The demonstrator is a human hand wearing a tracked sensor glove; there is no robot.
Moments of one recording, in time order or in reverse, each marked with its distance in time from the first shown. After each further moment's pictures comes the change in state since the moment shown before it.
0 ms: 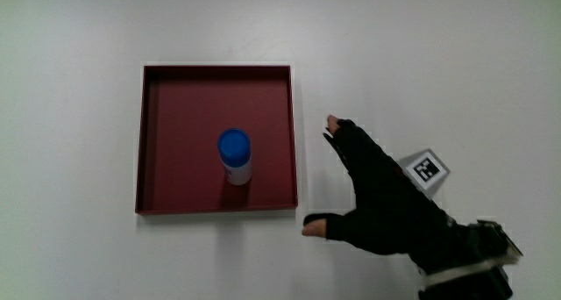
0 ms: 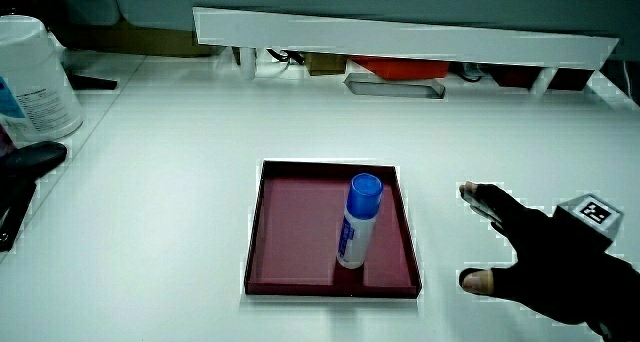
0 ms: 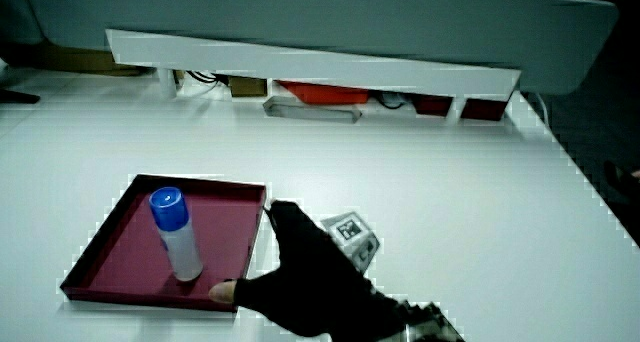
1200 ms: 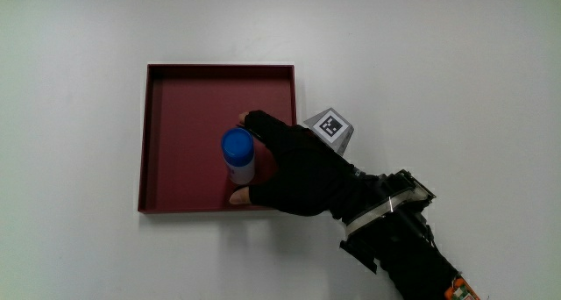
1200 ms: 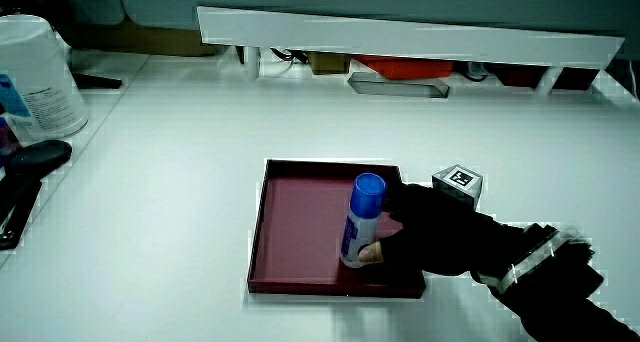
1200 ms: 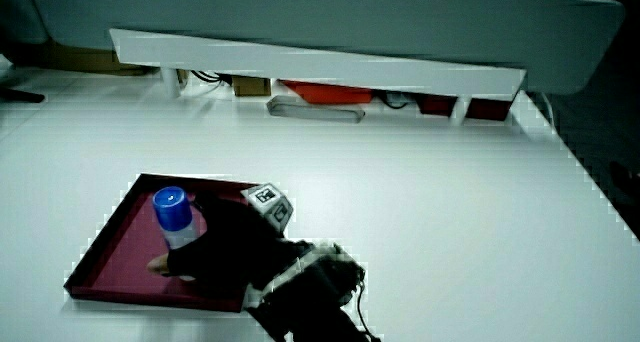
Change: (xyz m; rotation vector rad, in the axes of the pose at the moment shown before) arm -0.005 0.091 -0.031 -0.043 0.171 0.314
